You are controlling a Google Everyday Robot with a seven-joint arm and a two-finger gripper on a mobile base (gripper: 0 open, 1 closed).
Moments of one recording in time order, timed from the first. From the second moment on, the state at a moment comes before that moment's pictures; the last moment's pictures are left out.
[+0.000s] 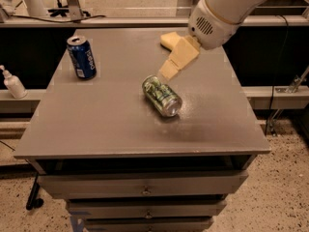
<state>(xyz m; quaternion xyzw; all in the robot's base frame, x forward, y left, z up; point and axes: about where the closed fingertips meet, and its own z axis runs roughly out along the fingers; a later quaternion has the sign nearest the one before) 0.543 -0.078 0.948 -0.40 0.89 0.10 0.19</state>
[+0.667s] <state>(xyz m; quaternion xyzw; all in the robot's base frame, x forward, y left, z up) 0.556 -0.007 0.923 -0.32 0.93 0.10 0.18</state>
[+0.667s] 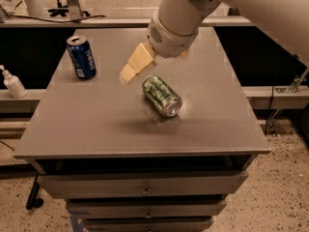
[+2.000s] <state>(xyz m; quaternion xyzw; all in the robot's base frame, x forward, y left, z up) 0.558 -0.001 0.845 -0.31 0.94 0.06 0.14</state>
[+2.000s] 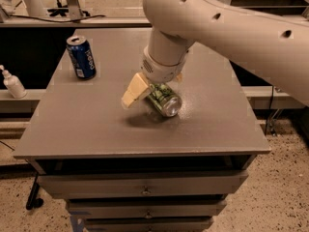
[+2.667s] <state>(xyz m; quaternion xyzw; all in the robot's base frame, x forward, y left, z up) 0.571 -0.010 0.841 -0.31 0.94 0.05 0.12</state>
